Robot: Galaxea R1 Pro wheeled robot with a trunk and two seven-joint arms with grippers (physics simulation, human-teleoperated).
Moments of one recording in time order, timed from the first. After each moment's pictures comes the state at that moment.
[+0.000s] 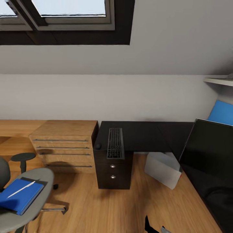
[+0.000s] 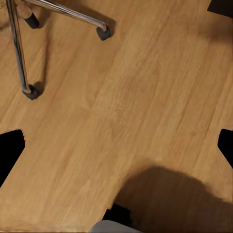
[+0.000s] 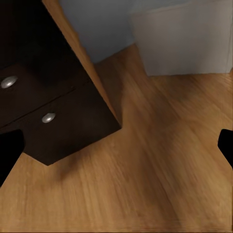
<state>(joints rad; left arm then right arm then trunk) -0.04 0.10 -0.47 -0.60 0.67 -0.24 0.43 -0.25 0.08 0.28 -0.22 -0.78 -0.80 0.13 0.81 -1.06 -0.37</state>
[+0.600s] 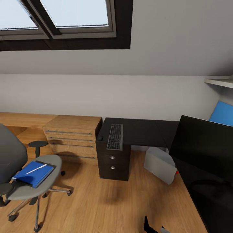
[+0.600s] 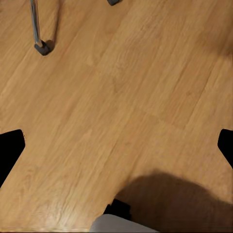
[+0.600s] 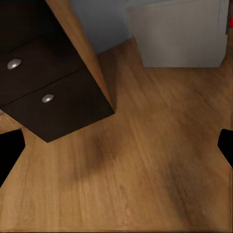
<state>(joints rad) -0.04 0.10 -0.48 -0.60 0.66 -0.24 0.44 -0.25 0.09 0.28 -0.22 -0.78 -0.80 0.13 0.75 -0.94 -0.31</state>
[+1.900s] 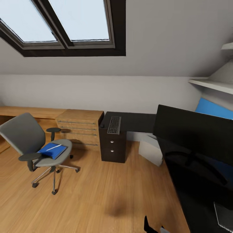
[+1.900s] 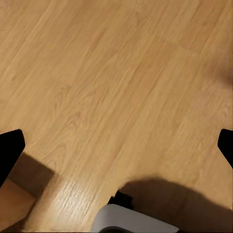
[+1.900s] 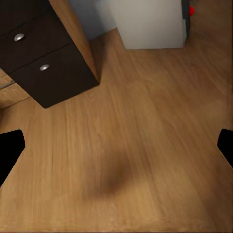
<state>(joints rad) -0.04 0.10 -0.47 -0.60 0.67 -0.24 0.44 -0.25 0.09 0.28 -0.22 -0.78 -0.80 0.13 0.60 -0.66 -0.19</state>
